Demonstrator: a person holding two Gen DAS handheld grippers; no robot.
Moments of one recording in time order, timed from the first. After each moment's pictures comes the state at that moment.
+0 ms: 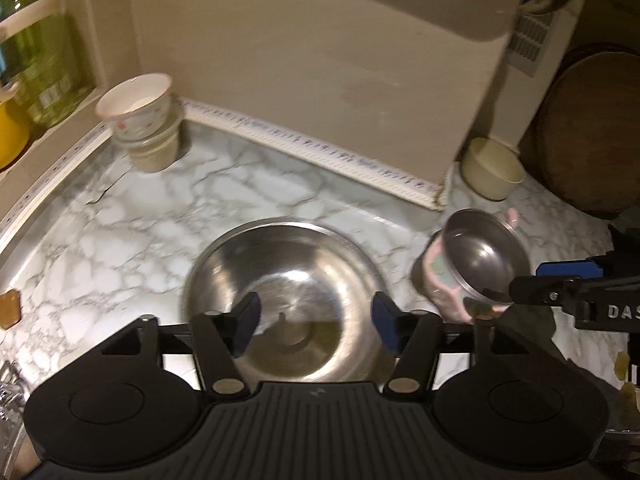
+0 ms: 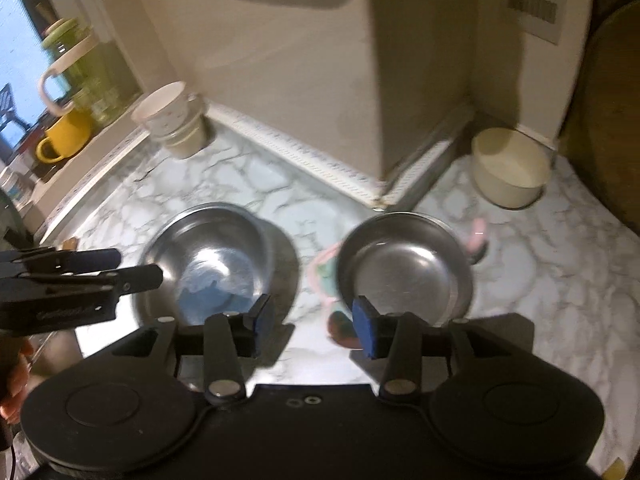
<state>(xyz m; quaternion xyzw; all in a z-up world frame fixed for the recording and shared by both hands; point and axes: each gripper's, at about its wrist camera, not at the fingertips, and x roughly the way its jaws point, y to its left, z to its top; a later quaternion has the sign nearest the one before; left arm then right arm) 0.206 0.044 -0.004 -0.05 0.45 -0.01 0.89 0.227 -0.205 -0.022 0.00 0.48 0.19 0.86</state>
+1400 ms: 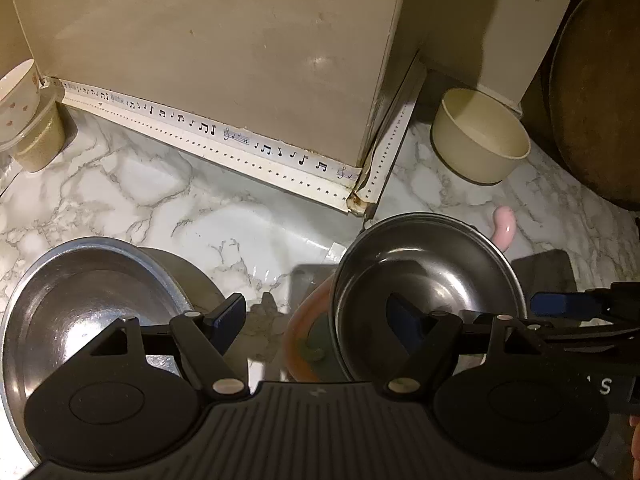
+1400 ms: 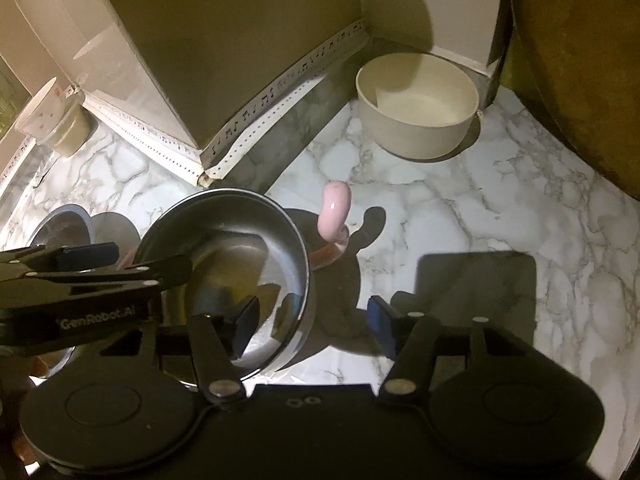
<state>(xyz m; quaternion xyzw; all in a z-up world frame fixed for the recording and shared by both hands) 0.316 -0.084 -0.091 -0.04 0.50 -0.01 0.86 0.306 -0.280 -0.108 0.01 0.53 0.13 0.84</state>
